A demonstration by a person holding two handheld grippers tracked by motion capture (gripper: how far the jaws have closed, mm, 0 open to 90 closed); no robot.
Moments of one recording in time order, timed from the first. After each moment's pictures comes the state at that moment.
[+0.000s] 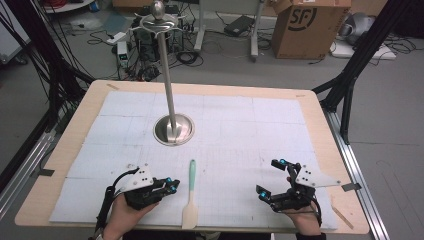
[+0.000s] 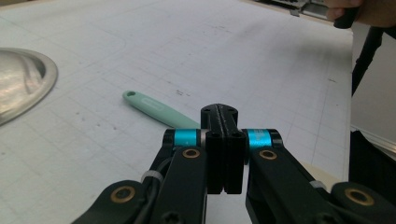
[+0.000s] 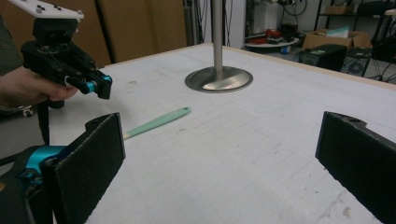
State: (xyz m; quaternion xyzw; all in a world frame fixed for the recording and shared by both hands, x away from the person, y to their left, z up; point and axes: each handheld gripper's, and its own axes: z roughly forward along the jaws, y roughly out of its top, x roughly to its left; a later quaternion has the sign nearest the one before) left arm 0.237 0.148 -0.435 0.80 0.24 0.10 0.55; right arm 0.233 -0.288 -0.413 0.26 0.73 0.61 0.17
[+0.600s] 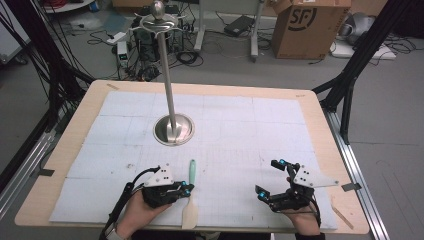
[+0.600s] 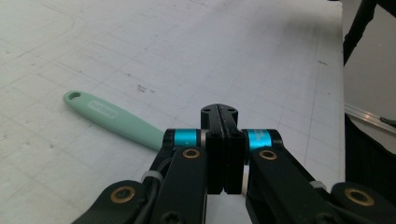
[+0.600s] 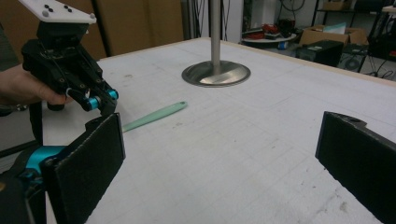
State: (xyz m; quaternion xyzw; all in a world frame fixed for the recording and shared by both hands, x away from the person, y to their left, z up) left arm 0.249 0.109 -0.440 0.84 0.21 0.06 0.50; right arm 0.233 -0.287 -0.415 0.27 0.73 0.60 0.18
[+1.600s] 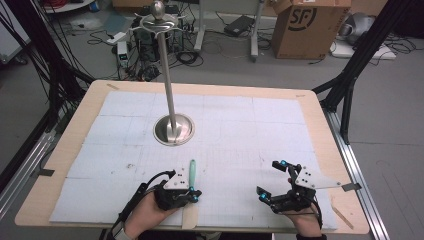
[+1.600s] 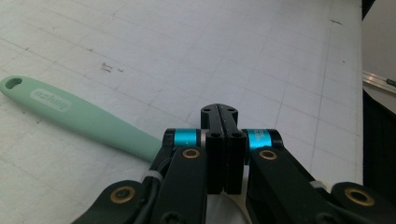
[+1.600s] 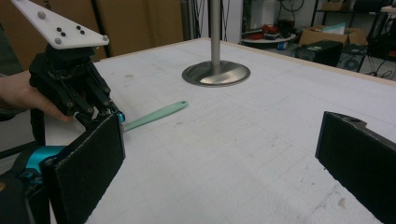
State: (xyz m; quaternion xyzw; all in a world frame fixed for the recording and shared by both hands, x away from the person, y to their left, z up) left arm 0.249 0.083 -0.450 0.88 0.20 0.05 0.44; right arm 0.230 -0.290 -0.415 0.27 0.73 0.60 0.18
